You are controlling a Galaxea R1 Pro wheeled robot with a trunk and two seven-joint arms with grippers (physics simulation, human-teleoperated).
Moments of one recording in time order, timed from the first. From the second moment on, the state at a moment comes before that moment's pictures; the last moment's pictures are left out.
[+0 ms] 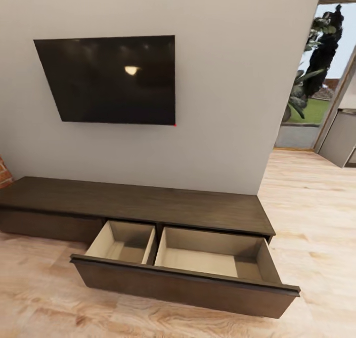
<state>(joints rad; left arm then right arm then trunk) -0.17 0.24 -0.30 -0.09 0.78 0.11 -0.11 -0.26 -0.01 0.12 0.04 -0.89 -0.36 0.63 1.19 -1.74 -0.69</state>
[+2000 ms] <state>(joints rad) -0.17 0.20 -0.28 -0.18 0.78 -0.05 -0.11 -0.26 0.17 0.16 -0.14 -0.25 -0.28 -0.10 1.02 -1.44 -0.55</state>
